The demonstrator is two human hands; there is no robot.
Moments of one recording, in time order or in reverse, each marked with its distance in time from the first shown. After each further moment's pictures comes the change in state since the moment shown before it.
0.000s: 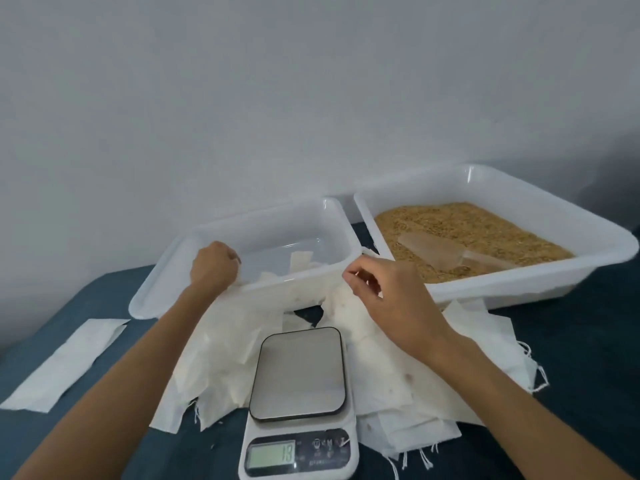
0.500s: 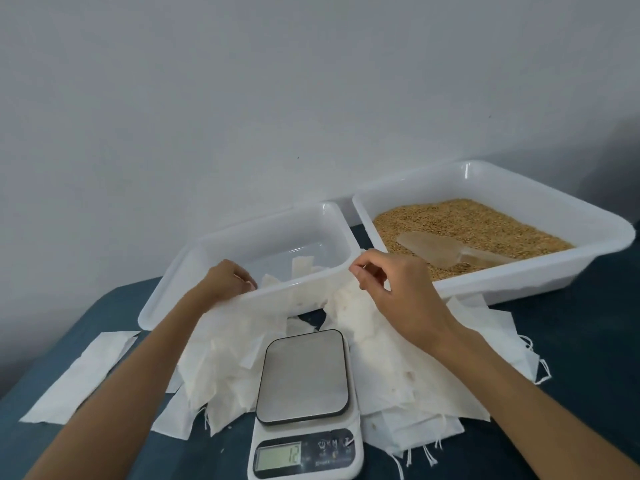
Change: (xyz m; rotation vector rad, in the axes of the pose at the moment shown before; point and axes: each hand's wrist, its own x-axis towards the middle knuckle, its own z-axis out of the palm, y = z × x) left_hand -0.011 -0.003 -0.010 0.007 -0.311 0.075; right_hand 0.001 0.010 -0.008 0.055 0.093 -0.041
